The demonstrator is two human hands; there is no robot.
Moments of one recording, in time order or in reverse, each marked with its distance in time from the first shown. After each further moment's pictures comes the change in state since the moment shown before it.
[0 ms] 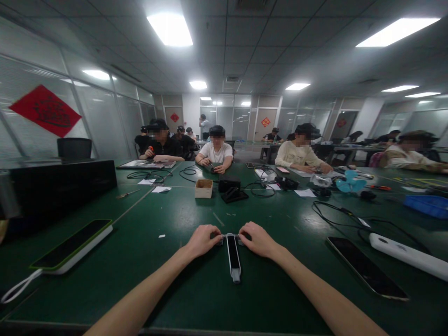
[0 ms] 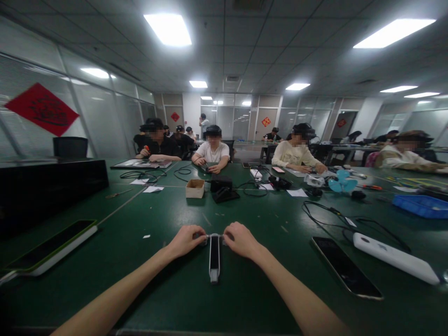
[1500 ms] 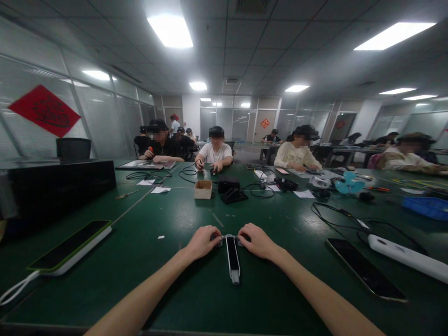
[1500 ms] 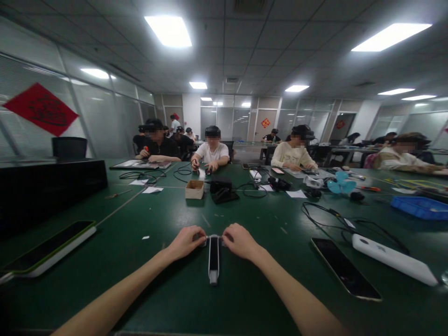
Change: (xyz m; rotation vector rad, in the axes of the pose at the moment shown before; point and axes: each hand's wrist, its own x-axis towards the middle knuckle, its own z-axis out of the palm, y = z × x) left_hand 0.001 -0.001 0.005 0.019 0.009 -0.009; right_hand 0.001 -0.001 0.000 -0.027 0.007 -0.022
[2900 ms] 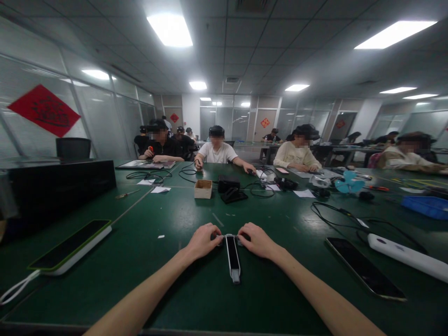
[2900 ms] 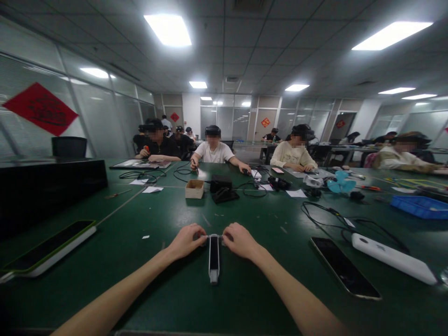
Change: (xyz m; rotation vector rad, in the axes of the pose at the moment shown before) left_hand -0.002 0.003 0.000 0.003 0.060 -0.007; right_hand 0.001 0.004 0.003 0.027 0.003 -0.009
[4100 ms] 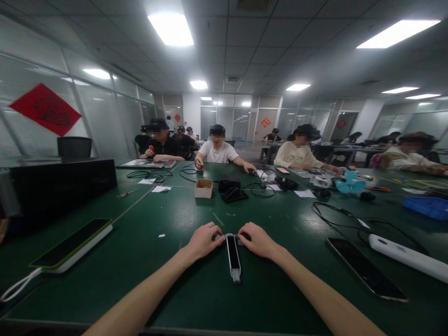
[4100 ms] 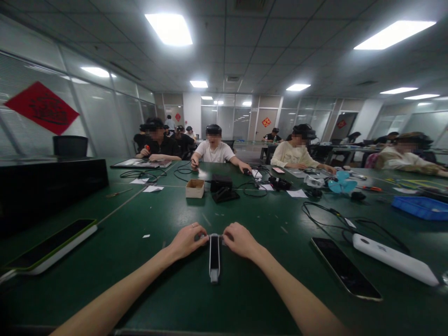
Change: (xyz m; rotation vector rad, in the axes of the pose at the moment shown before) left_hand -0.002 0.002 0.000 0.093 0.004 0.051; right_hand -0.001 -0.001 -0.001 0.008 -0.029 0.036
